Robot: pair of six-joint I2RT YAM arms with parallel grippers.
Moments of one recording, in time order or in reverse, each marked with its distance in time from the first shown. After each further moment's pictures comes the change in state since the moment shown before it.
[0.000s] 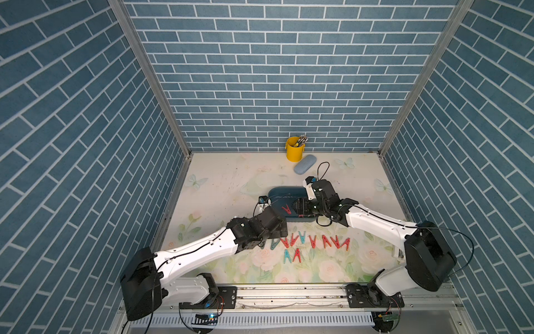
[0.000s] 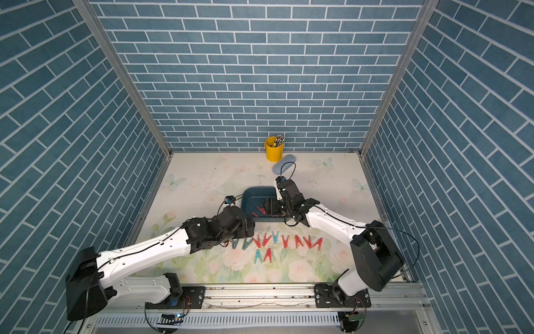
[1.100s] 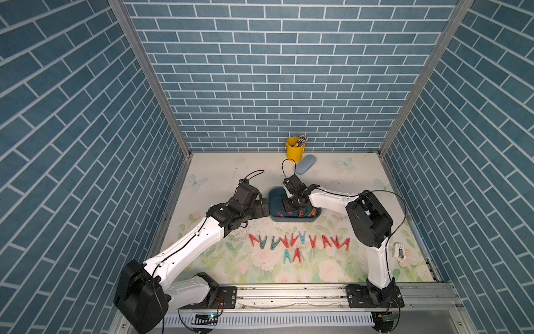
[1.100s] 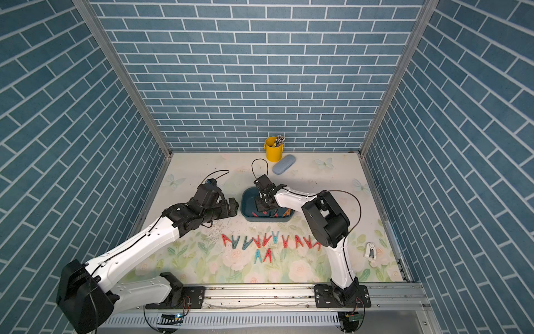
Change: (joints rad) left arm 0.322 -0.029 0.030 0.012 0.153 0.217; right arm 0.049 0.522 0.437 -0.225 0.130 -0.120
